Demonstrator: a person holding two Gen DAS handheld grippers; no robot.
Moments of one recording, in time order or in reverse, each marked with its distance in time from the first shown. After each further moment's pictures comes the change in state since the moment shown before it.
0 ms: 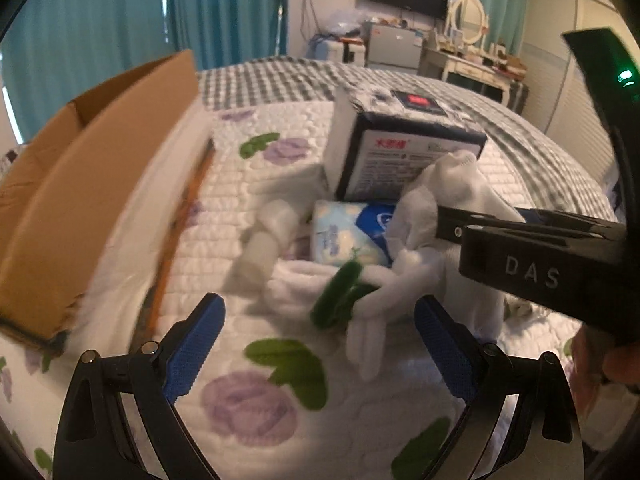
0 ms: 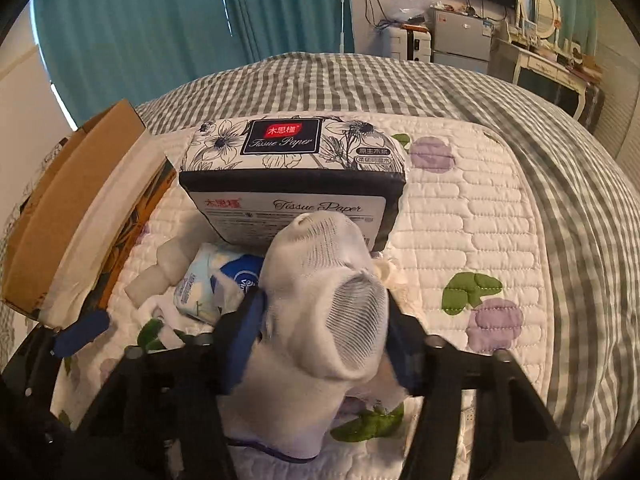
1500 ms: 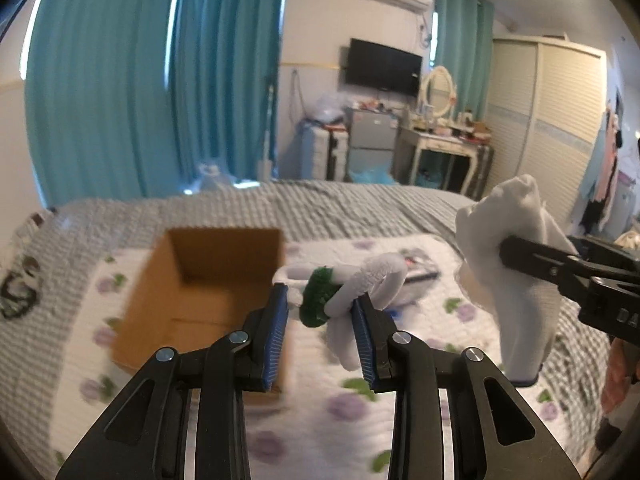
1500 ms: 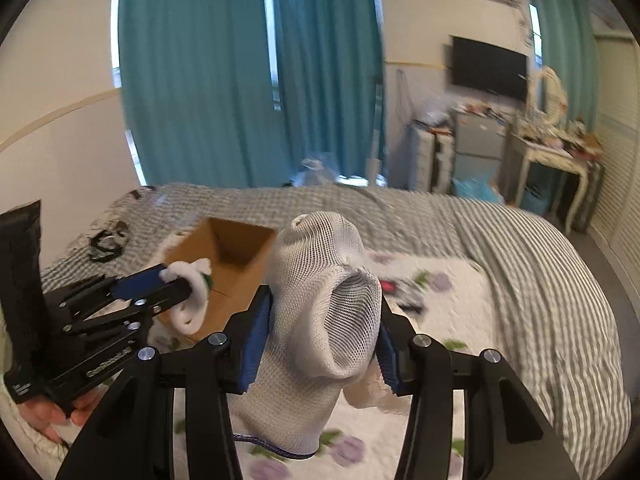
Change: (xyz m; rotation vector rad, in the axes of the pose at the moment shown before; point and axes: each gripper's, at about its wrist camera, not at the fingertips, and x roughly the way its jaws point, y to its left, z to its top) left arm -0.172 0.101 0.061 0.043 -0.279 -0.066; right arm -0.218 0.107 0.020 -0.122 -0.316 0.079
